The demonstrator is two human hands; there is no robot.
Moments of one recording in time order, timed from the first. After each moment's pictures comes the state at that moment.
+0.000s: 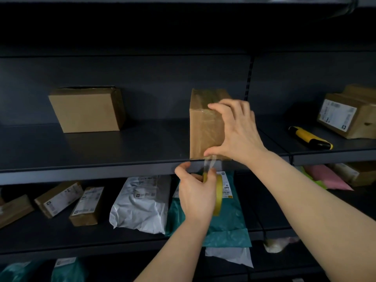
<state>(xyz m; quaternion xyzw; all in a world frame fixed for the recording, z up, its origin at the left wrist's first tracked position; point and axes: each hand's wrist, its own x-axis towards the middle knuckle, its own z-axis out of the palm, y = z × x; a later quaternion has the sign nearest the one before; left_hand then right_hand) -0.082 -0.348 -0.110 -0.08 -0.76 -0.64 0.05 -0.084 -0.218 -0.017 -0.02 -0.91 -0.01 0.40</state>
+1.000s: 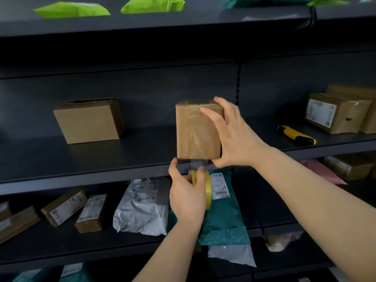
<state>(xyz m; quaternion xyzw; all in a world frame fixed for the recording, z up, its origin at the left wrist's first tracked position) -0.064 -0.367 -0.098 -0.09 -0.78 -0.61 0.10 -0.046 -0.216 -0.003 0.05 -0.95 -0.03 0.32</state>
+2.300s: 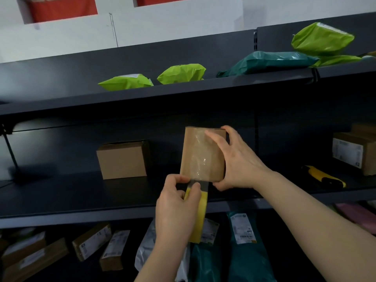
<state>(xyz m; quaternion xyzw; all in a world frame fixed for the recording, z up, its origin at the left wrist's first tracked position) -0.046 -0.441 0.005 -0.18 -0.78 -0.59 0.12 -0.061 -0.244 0.045 0.03 -0.95 0.05 0.31</state>
